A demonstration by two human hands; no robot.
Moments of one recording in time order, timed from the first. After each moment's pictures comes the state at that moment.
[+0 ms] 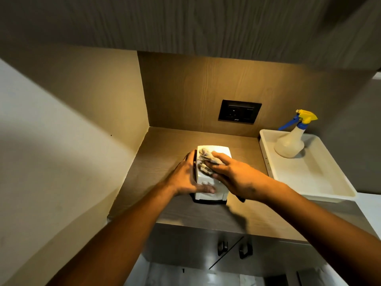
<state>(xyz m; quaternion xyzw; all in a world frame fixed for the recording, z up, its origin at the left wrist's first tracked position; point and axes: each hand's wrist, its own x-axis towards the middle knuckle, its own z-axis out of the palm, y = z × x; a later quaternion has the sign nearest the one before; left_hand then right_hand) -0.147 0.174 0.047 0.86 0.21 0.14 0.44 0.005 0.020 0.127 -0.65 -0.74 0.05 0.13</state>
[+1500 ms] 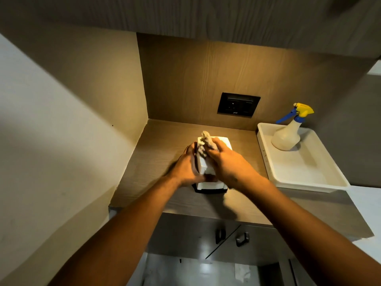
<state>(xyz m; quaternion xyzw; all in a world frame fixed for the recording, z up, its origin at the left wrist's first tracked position) -0.146 0.161 0.048 0.84 0.27 0.15 0.45 -0.024 0.038 0.114 -0.72 -0.67 -0.05 0.16</state>
